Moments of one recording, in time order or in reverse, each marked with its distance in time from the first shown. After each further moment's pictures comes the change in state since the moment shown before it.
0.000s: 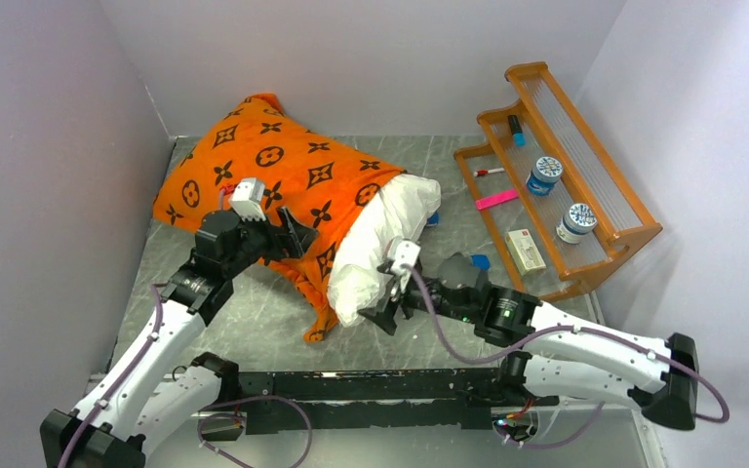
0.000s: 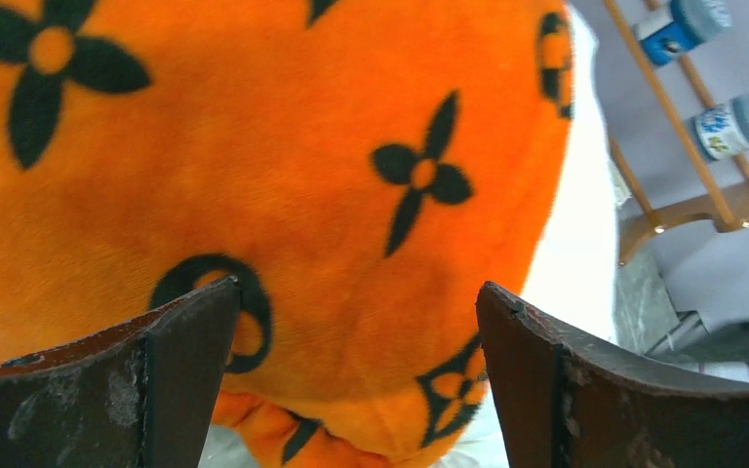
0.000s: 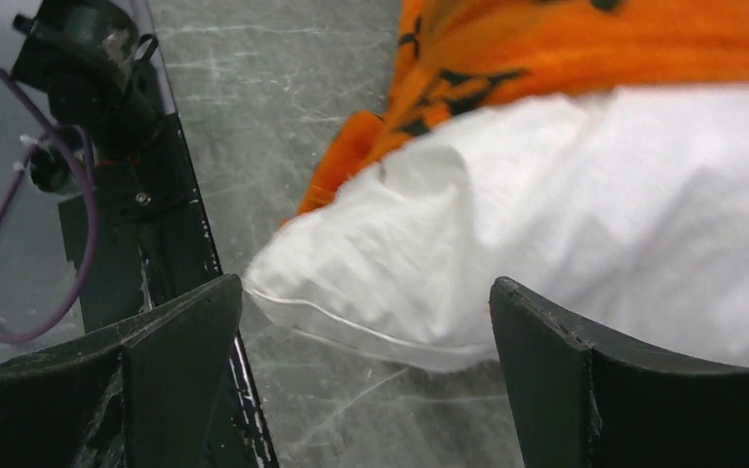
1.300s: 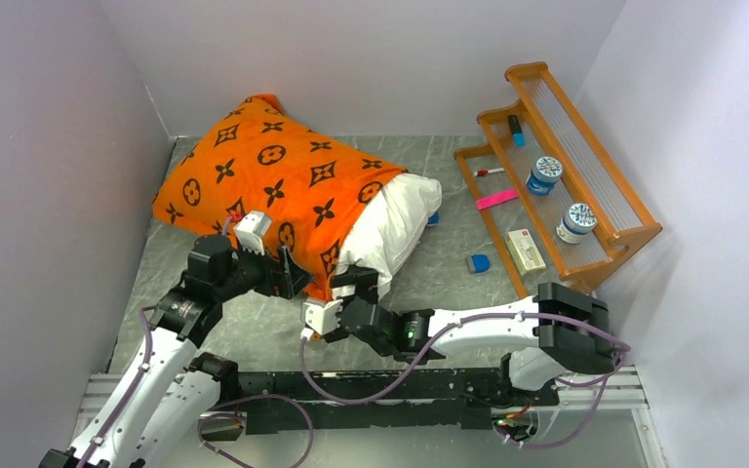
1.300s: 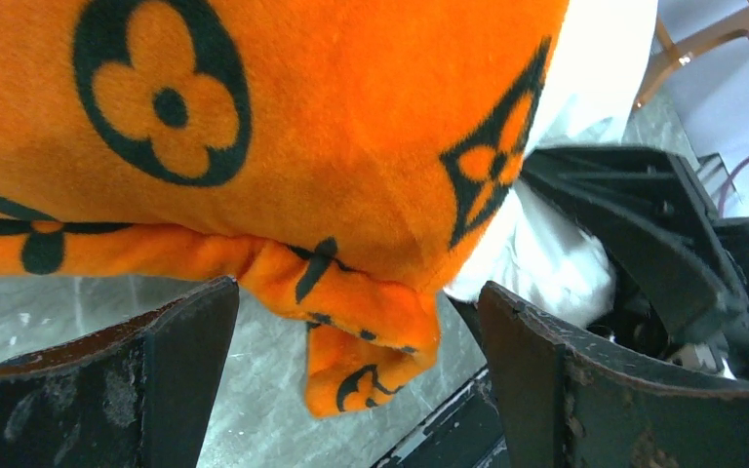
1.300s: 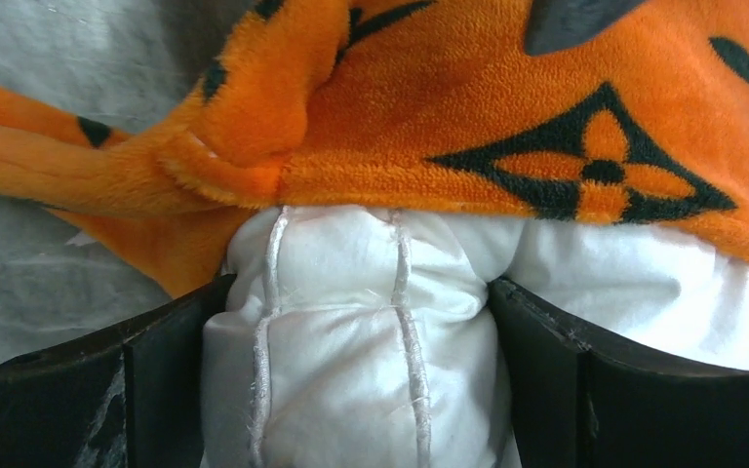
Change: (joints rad) left arm 0.070 -0.182 -0.103 -0.259 0.198 0.157; right arm 0.349 0.635 0.103 0.249 0.760 -0.742
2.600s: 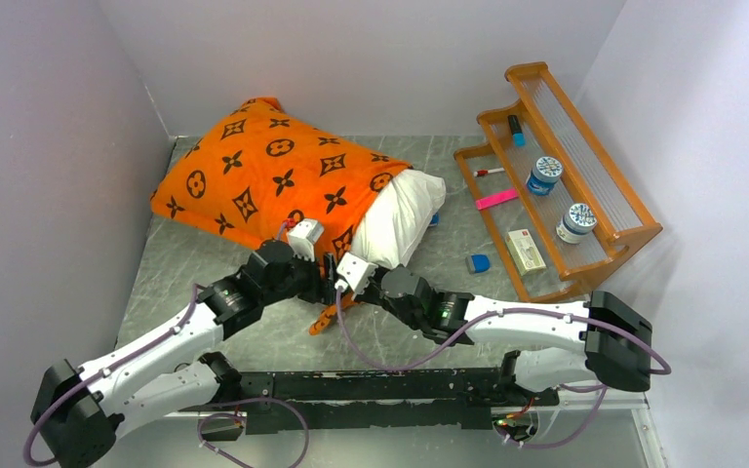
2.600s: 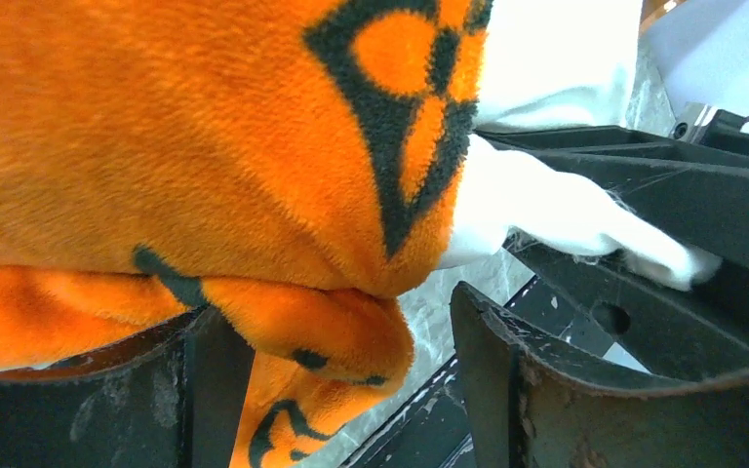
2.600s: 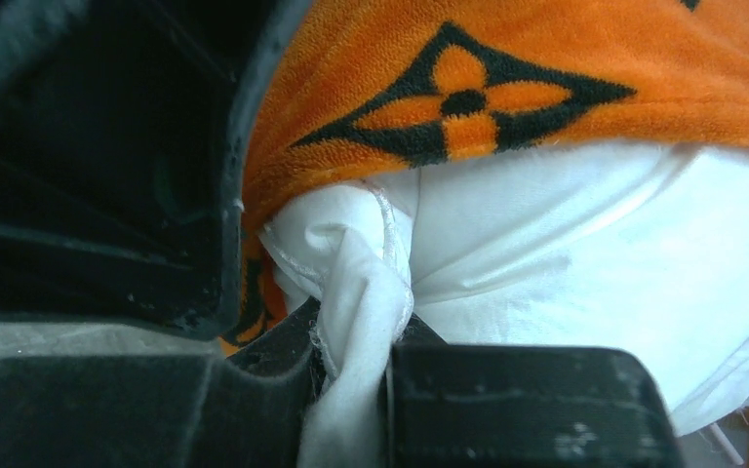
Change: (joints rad) left arm -0.420 0.235 -0.031 0.243 -0.257 -0.216; right arm -0.196 -0.222 -0.097 0.062 -0.227 0.309
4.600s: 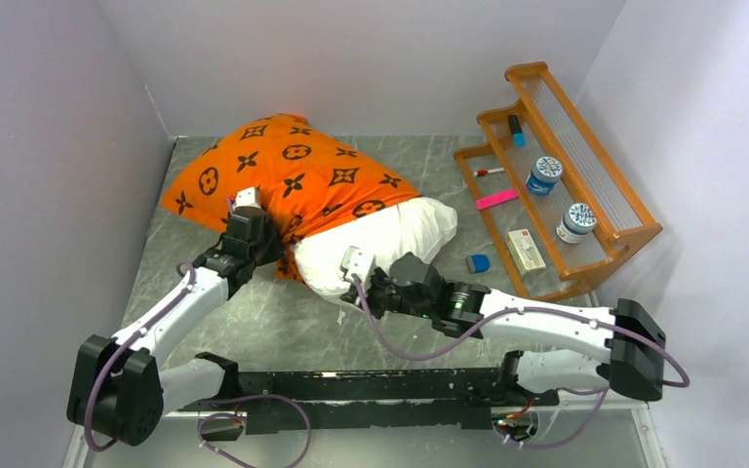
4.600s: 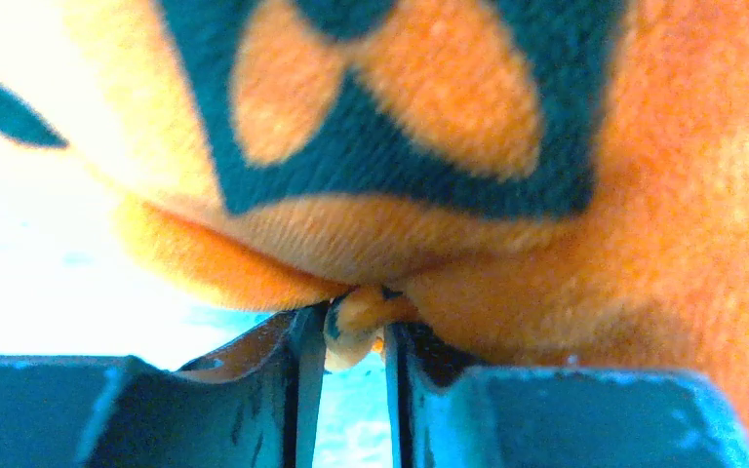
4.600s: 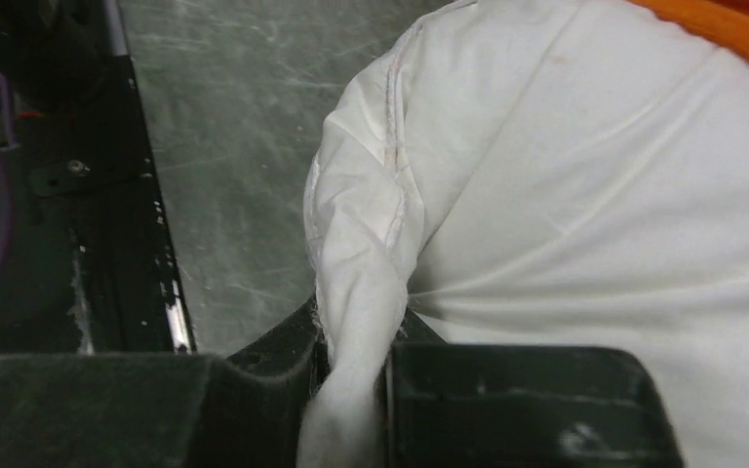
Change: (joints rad) left arm 0.410 0.260 0.088 -0.026 -0.328 -0.012; right arm -0.030 -0.135 0.051 -0.200 -0.415 0.277
